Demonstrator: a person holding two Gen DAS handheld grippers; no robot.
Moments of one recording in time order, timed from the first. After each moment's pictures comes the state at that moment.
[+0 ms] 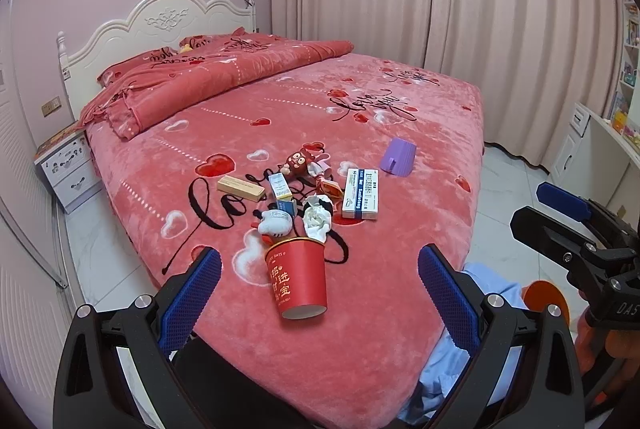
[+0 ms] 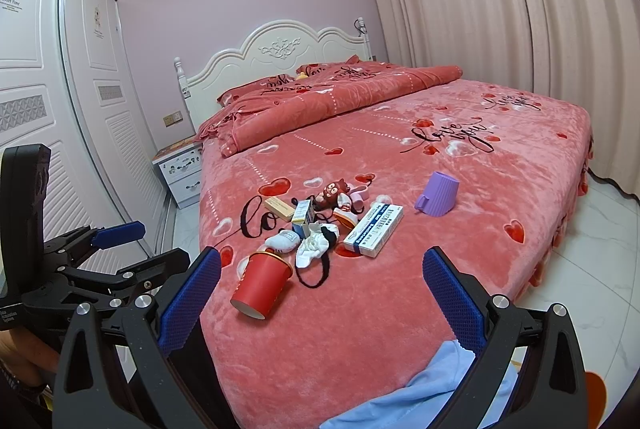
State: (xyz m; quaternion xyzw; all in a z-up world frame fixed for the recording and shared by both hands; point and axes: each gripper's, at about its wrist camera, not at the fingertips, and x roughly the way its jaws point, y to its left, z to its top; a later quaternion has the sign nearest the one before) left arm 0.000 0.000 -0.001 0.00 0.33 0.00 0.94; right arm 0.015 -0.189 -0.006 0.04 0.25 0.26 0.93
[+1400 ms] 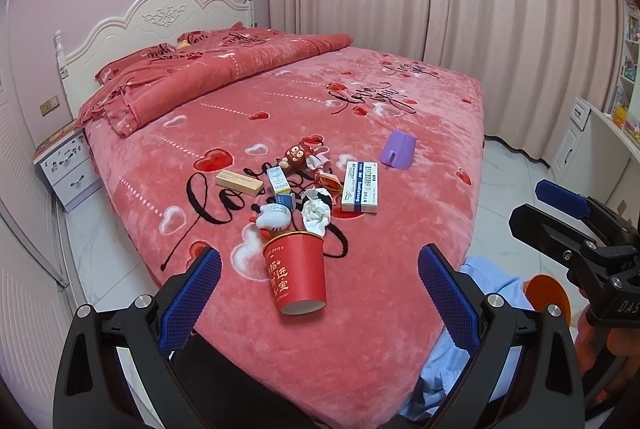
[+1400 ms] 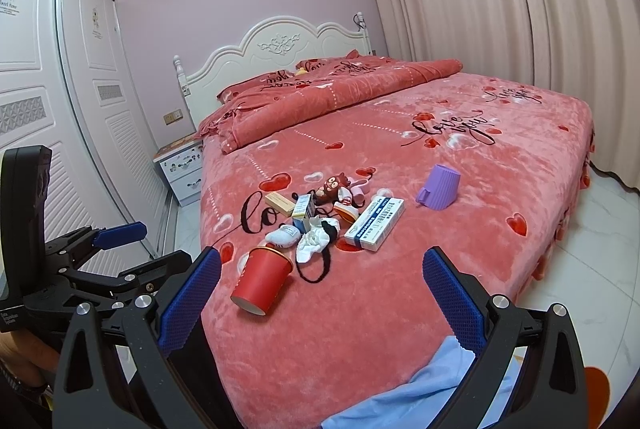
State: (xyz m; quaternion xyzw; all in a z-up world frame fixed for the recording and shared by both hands) left arm 0.000 0.002 -0.015 0.00 0.34 0.00 0.94; right arm 0.015 -0.190 -0.010 0.04 0.26 0.26 0.93
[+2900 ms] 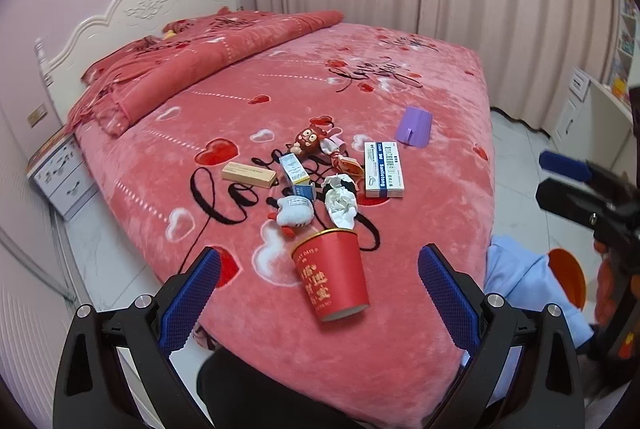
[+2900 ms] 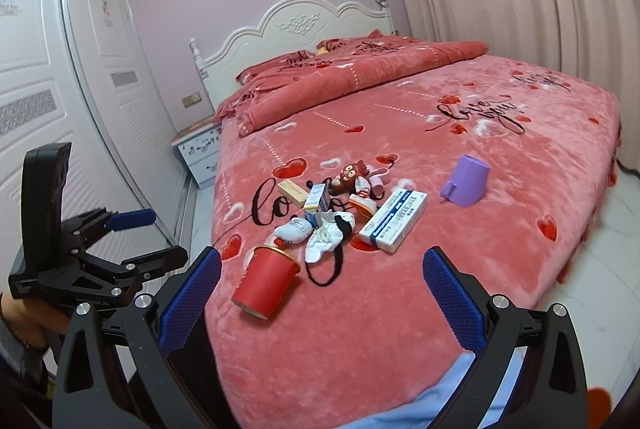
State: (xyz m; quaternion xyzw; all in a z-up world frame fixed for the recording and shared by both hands) left arm 0.037 0.036 -0.024 0.04 0.38 -0.03 0.92; right arm 0.066 -0.177 -0.015 0.03 0.30 0.31 0.90
